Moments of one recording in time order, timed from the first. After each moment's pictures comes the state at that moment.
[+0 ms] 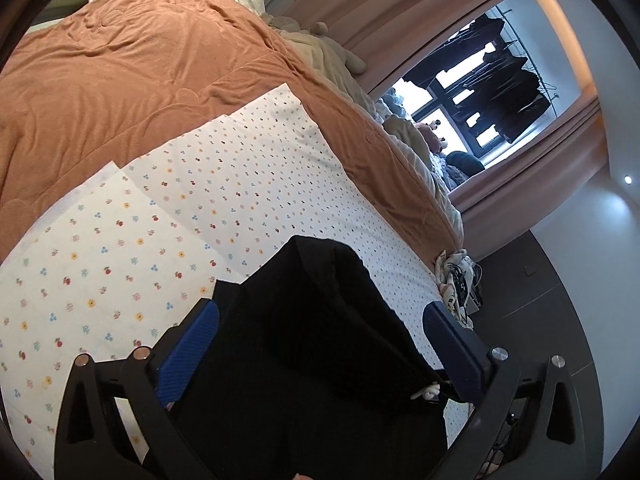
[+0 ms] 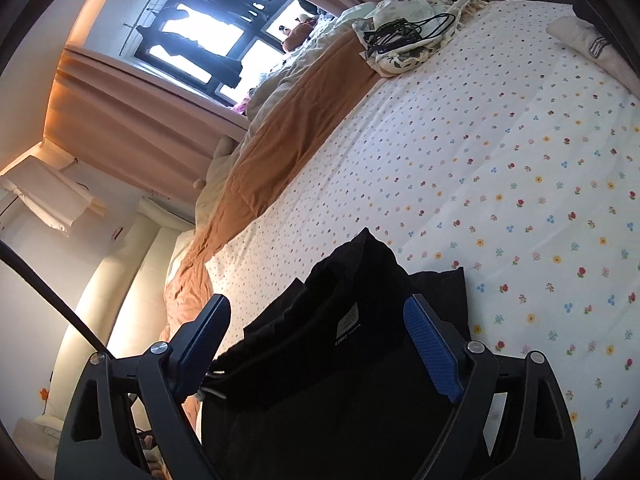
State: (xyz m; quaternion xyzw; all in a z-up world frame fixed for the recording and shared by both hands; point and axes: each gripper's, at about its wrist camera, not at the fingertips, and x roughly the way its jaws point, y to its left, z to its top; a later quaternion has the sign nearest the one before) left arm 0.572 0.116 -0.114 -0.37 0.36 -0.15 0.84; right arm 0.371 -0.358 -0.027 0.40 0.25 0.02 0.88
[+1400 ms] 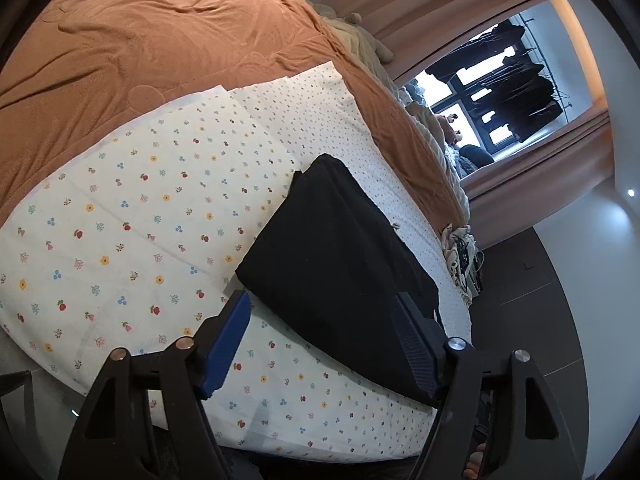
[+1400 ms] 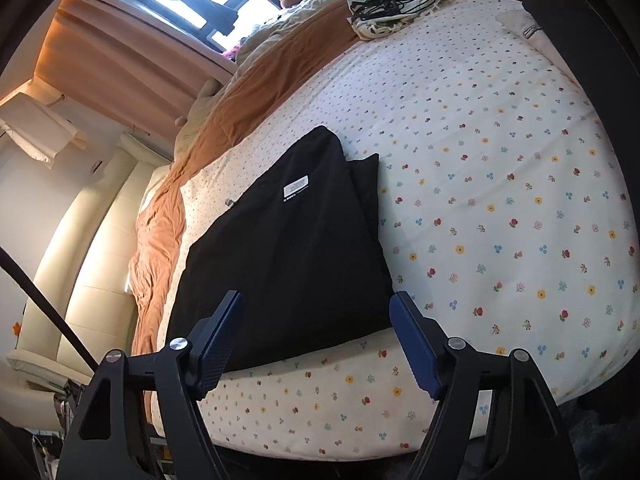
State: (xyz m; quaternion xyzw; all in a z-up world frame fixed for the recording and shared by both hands) left arm 0.414 0.155 -0.155 -0.39 0.40 -0.13 0.82; right arm 0.227 -0.335 -0.013 0.34 0.34 0.01 0.88
